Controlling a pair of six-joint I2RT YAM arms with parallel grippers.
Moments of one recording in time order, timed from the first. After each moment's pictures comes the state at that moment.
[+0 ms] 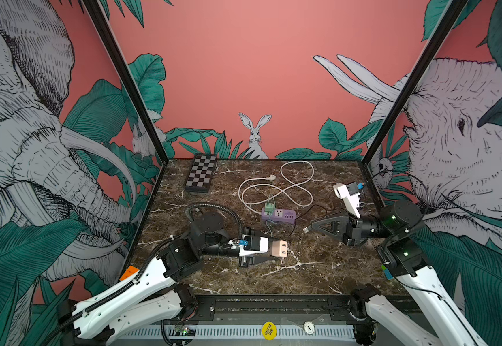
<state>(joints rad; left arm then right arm) -0.99 0.83 0.86 -0.21 0.65 0.45 0.38 0.73 0.89 0.00 -1.20 0.83</state>
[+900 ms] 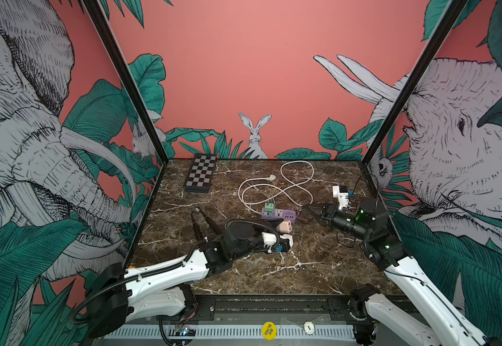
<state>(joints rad) -1.09 1.15 0.66 0.29 -0.06 0.94 0.42 0.80 0.78 -0.24 -0.50 1.18</state>
